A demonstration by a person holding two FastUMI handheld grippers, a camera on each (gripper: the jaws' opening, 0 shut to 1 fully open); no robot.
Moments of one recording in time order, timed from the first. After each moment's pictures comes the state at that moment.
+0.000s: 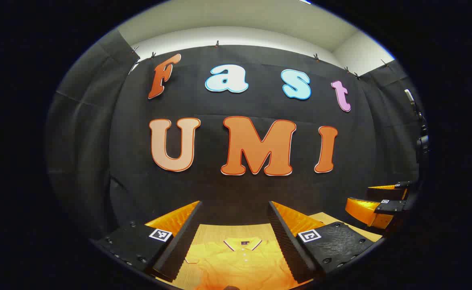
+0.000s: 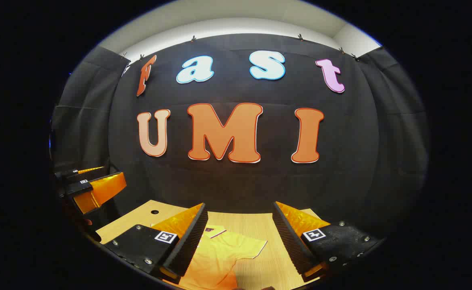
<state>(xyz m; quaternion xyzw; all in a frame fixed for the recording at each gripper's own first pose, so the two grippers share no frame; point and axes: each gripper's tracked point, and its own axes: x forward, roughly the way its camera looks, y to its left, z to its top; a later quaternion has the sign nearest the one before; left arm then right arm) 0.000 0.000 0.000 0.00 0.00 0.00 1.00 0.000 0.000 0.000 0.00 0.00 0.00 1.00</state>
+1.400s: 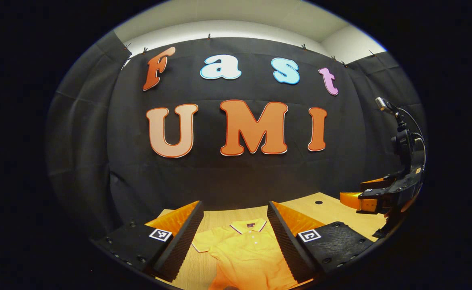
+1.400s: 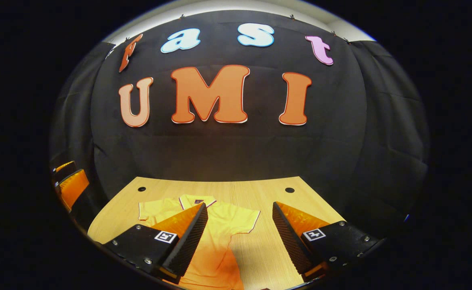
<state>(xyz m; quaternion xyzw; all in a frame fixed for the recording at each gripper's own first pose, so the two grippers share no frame) -0.035 0.036 -0.057 0.03 0.04 -0.02 1.00 0.009 -0.020 -0.090 0.01 0.13 -0.07 0.99</state>
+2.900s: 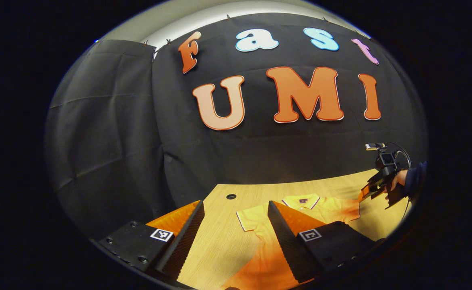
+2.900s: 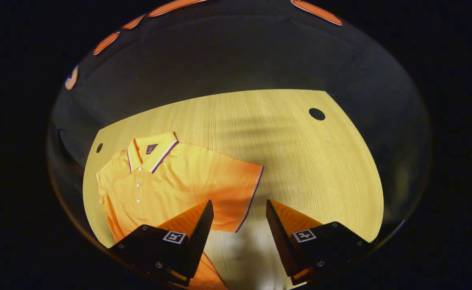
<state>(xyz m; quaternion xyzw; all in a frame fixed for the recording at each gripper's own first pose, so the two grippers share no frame) -0.050 0.101 -0.112 0.06 0.15 0.18 0.97 0.196 -0.079 -0.315 0.06 0.49 -0.05 0.87</state>
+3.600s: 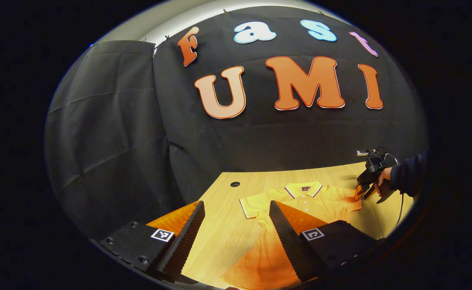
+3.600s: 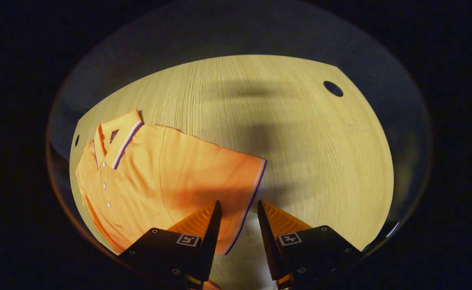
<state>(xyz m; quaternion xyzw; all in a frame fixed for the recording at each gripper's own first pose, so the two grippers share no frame) -0.073 0.087 -0.129 0.07 0.19 0.21 0.96 0.219 -0.077 -0.389 0.04 0.58 -0.05 0.82</state>
